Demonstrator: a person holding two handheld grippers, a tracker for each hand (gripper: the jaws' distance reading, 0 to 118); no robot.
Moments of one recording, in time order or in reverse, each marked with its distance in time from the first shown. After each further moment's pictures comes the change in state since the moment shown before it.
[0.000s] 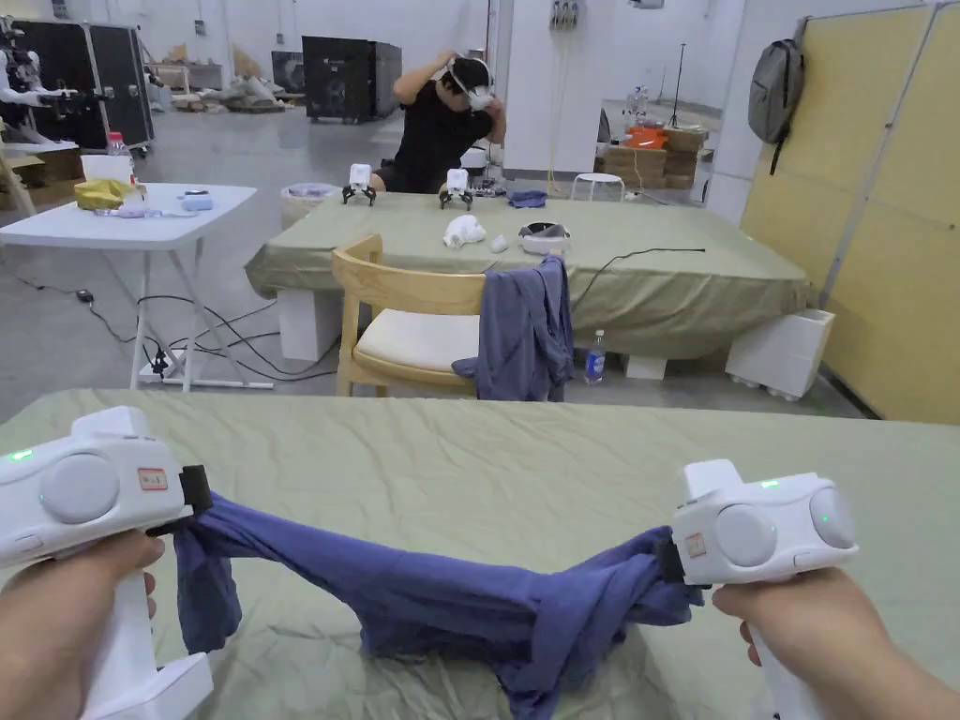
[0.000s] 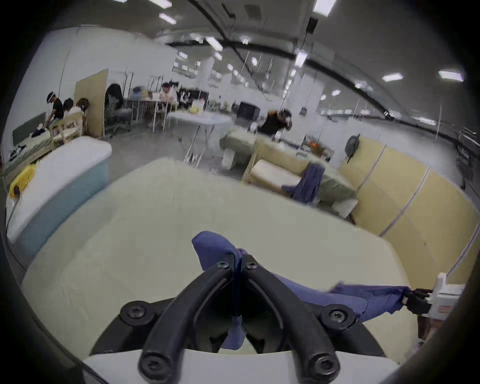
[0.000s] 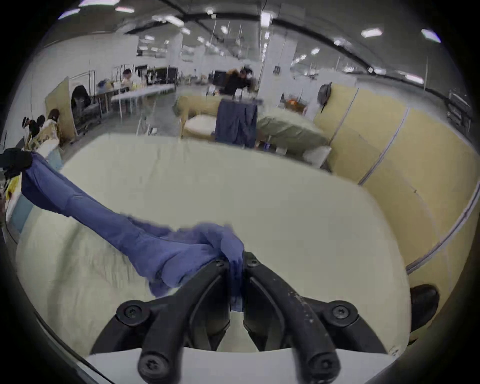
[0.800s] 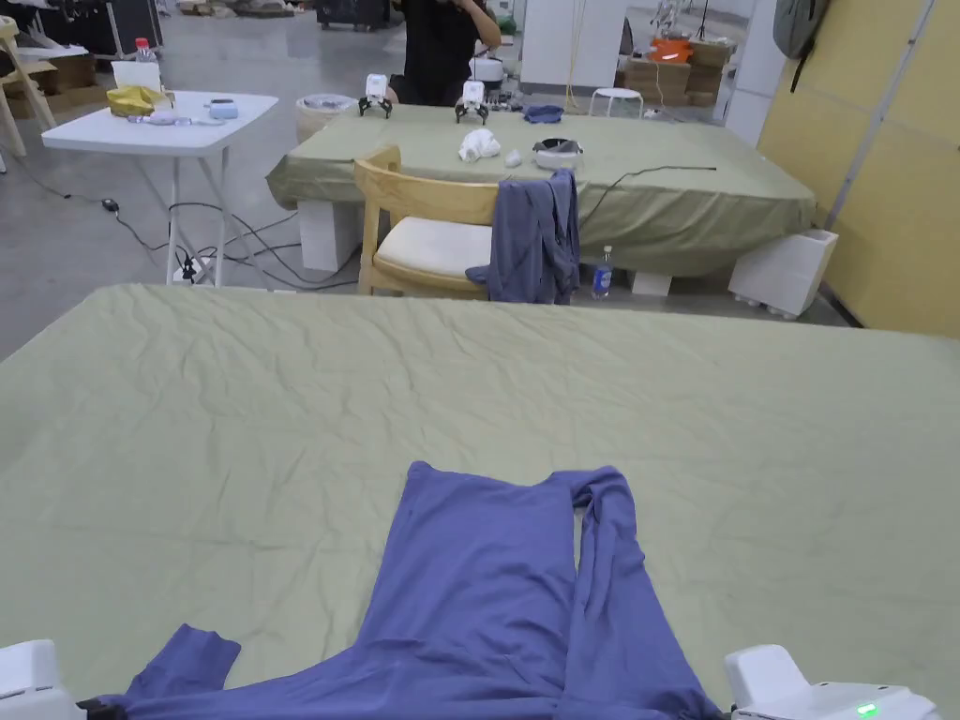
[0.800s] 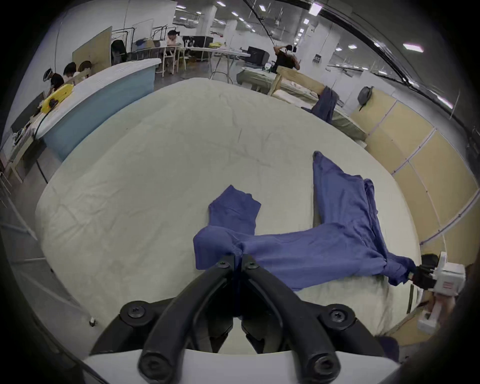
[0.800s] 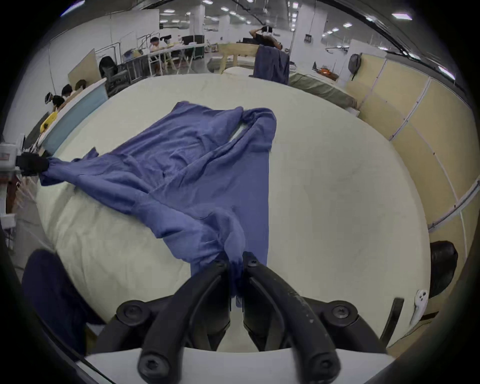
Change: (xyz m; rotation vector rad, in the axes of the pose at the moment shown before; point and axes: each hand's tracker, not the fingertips) left arm -0.124 -0.210 0.193 -0.299 0.022 -0.025; right arm -0.018 -0.275 0.140 -0.156 0.156 0.099
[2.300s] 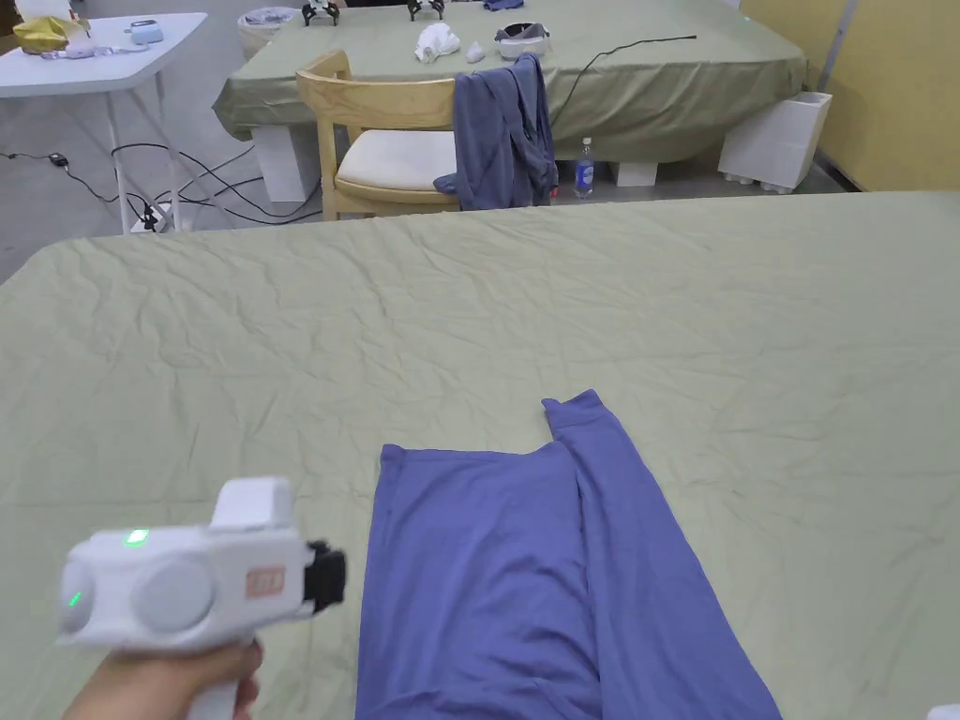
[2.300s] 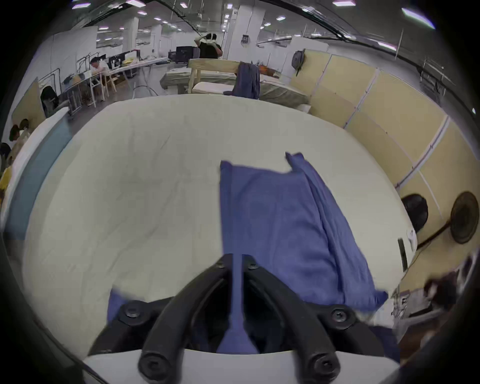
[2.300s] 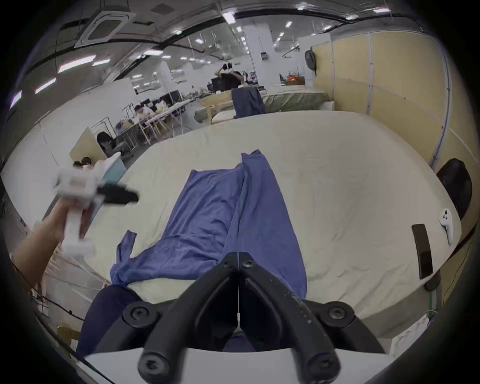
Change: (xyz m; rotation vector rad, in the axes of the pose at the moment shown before) left arm 0.166 0.070 -0.101 -0.040 -0.217 -0.329; right arm -0.025 -0.065 0.117 0.245 0.141 -0.355
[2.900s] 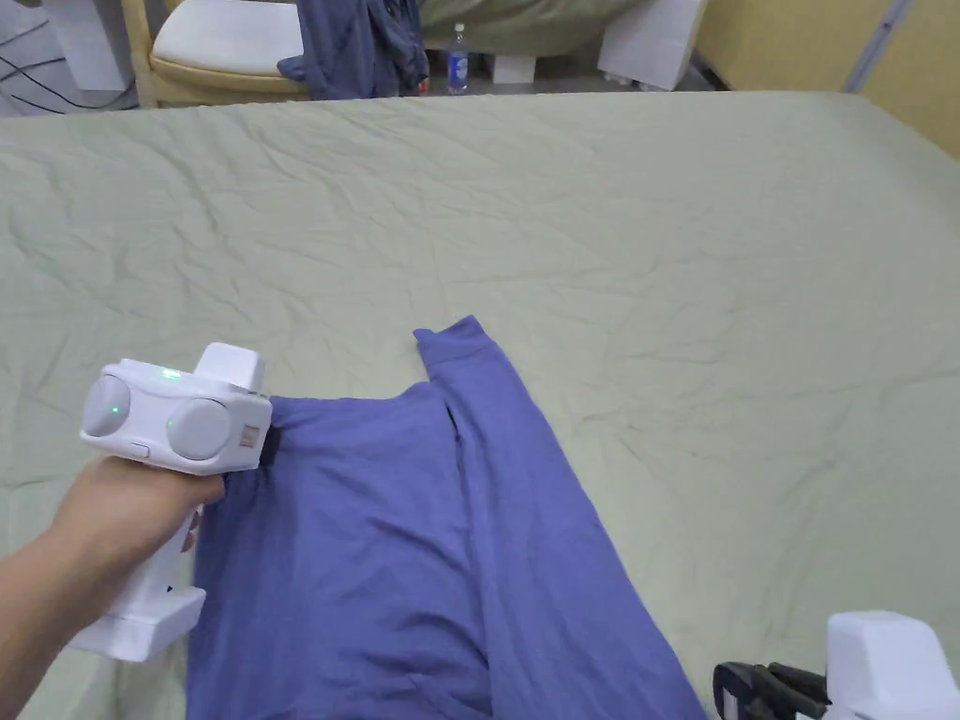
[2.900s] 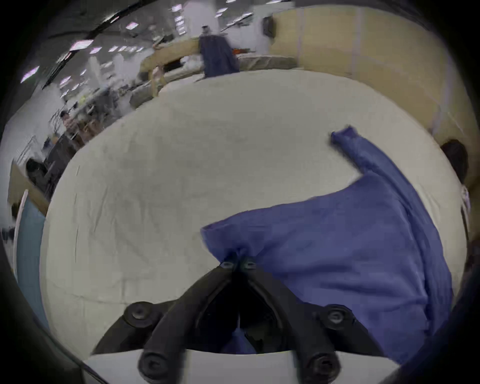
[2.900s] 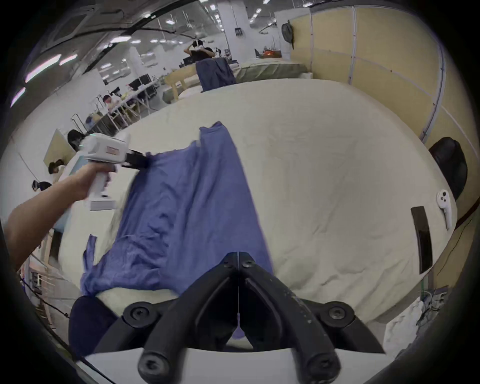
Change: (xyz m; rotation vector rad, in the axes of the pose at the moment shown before) left arm 0.040 0.061 -0.172 -0.060 0.106 -0.399; right arm 0.059 0.021 -0.083 -0.166 -0.168 -0.085
